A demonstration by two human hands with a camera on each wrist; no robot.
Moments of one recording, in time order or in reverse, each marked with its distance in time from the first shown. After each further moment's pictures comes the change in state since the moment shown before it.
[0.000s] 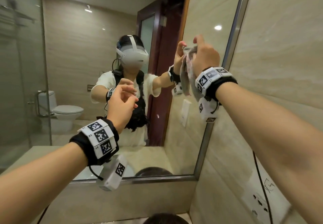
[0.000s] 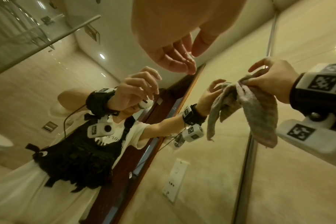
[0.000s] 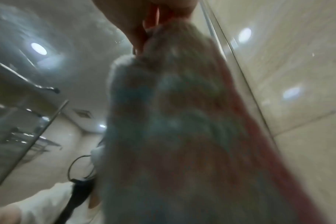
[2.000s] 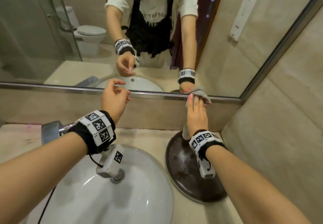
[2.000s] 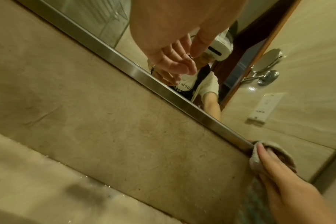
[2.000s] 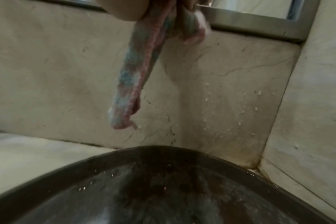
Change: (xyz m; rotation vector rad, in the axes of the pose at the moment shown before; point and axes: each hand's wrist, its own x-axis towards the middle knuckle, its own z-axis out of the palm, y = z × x) left_hand -0.149 -0.189 -0.128 0.314 0.131 -0.489; right_hand -0.452 -0.015 0.186 0.017 -0.614 -0.084
